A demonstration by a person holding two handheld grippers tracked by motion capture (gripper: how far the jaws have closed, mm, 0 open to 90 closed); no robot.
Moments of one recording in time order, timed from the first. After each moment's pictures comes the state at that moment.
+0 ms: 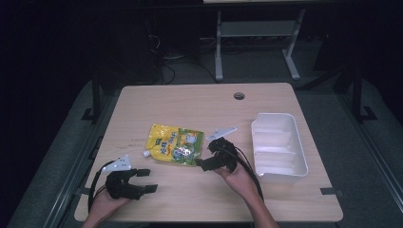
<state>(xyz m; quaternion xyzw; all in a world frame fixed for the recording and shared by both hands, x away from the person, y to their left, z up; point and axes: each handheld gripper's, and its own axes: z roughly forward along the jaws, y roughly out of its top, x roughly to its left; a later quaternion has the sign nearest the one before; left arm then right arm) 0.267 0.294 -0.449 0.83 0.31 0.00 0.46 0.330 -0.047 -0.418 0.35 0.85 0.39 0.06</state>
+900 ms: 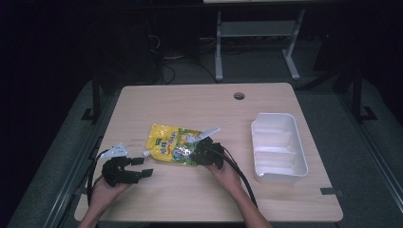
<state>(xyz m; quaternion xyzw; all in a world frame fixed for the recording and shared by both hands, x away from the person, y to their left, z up) 0.296 0.303 -0.432 0.82 0.37 0.06 0.43 0.354 -0.012 -0.454 0.34 0.87 0.36 0.06</state>
